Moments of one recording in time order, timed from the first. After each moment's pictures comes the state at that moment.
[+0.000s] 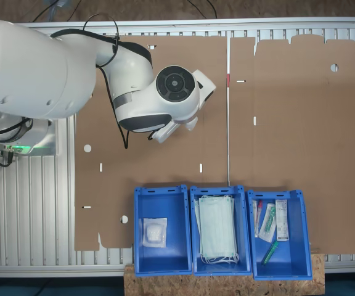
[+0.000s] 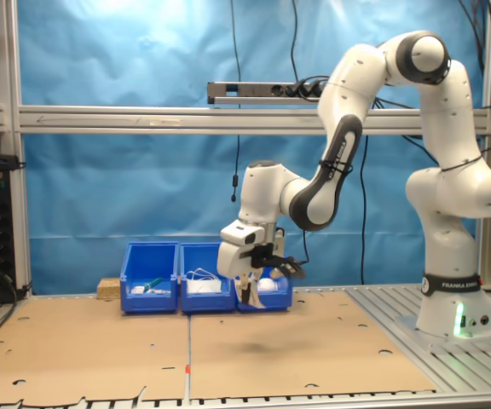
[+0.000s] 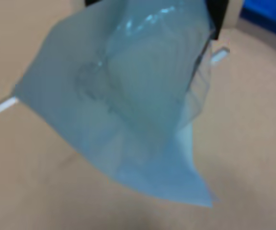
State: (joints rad) arm 0.31 0.17 -0.30 -2.52 -0.21 2.79 -1.33
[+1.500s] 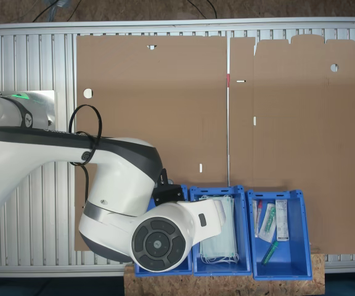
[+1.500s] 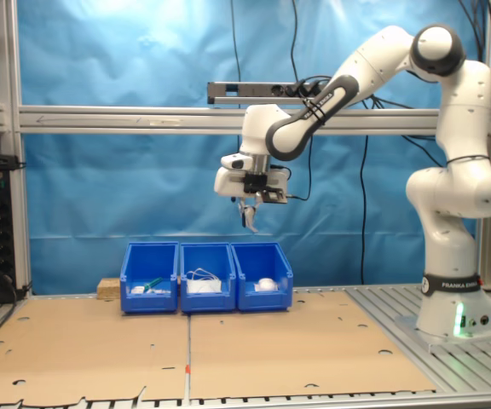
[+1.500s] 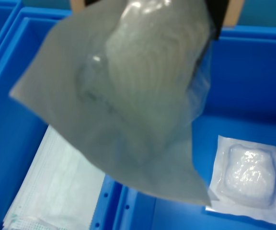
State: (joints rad) arm 0.28 -0.13 -0.76 -2.38 -0.23 2.44 -1.33
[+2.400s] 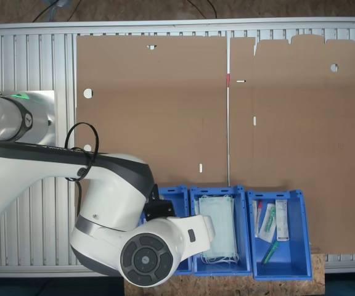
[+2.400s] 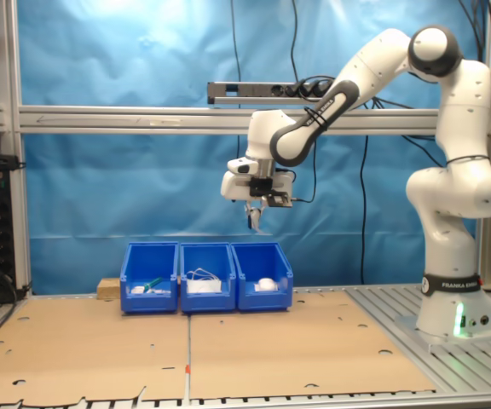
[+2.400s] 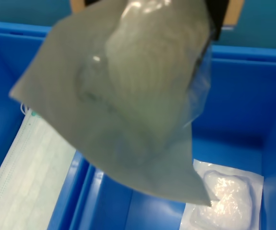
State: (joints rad) arm 0.28 -0.12 -0.84 -2.40 -0.29 2.48 -1.36
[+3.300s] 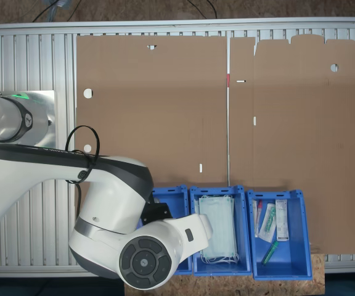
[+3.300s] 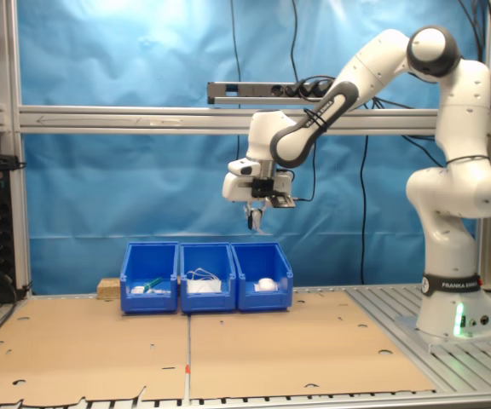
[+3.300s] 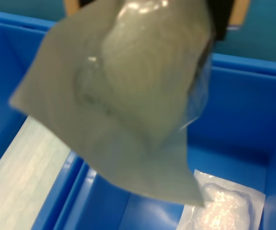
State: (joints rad) arm 0.28 -0.12 -0.85 -2.40 -0.29 2.49 -1.47
